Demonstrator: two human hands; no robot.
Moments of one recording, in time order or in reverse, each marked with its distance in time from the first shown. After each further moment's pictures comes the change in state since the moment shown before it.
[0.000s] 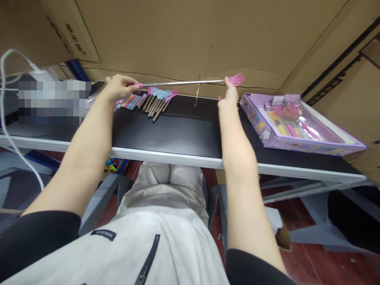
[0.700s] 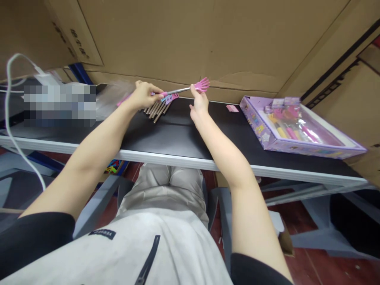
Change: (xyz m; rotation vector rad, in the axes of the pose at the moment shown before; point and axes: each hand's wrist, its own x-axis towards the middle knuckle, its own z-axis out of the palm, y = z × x) left_hand 0.013 0.026 0.046 -0.091 -0.013 0.363; right_hand -0.041 0.053 0.029 -0.179 -0.357 -0.103
